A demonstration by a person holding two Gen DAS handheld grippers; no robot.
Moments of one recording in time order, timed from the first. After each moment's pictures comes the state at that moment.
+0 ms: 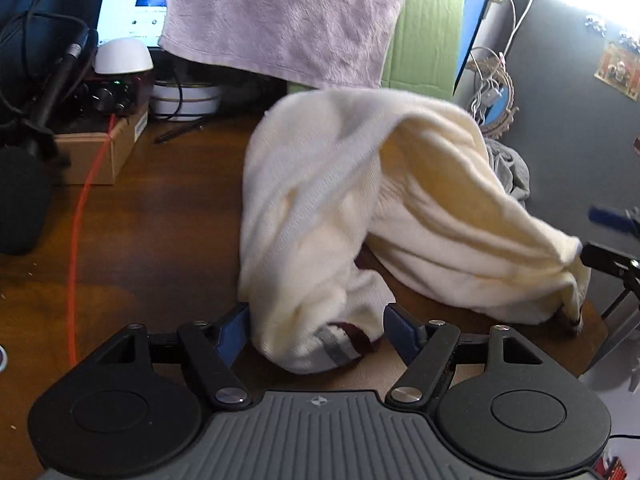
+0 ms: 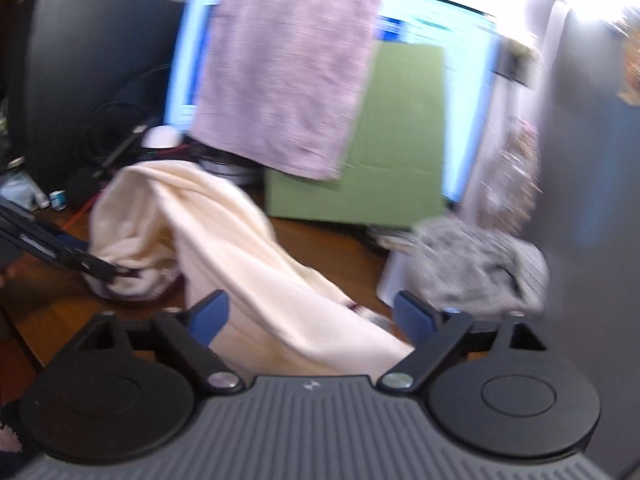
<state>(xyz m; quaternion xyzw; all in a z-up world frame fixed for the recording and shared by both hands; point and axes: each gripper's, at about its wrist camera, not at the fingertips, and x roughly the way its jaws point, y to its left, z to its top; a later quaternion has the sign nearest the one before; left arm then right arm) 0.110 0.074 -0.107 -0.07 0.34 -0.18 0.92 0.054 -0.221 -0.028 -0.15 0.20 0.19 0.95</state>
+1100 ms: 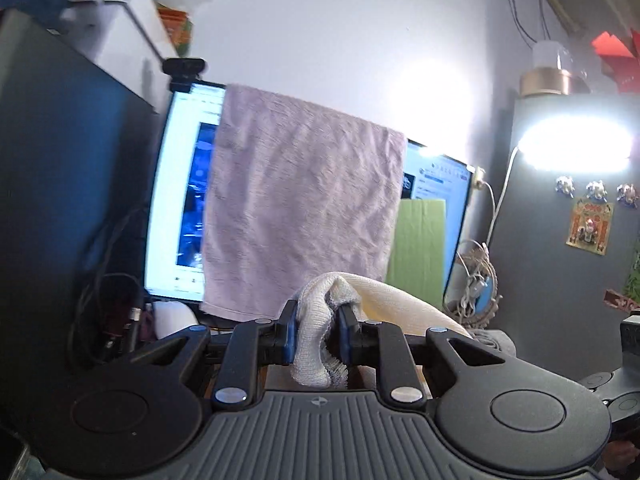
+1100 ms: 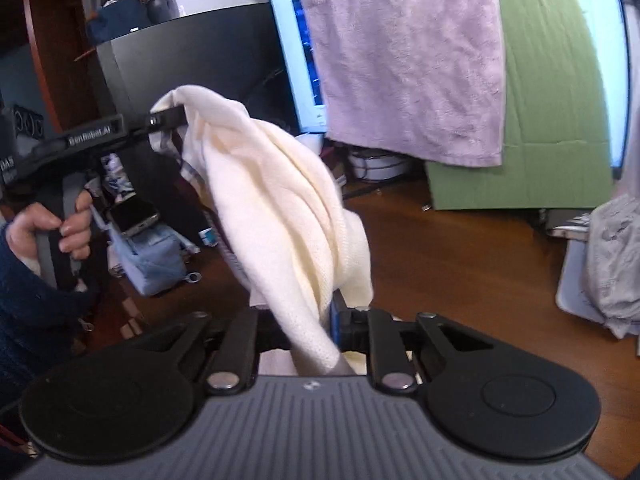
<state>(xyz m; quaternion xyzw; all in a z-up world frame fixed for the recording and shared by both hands) 0.086 0.111 0.068 -0.08 0.11 -0.14 0.98 0.114 -0.197 0.029 -0.01 0.31 0.38 0.87</state>
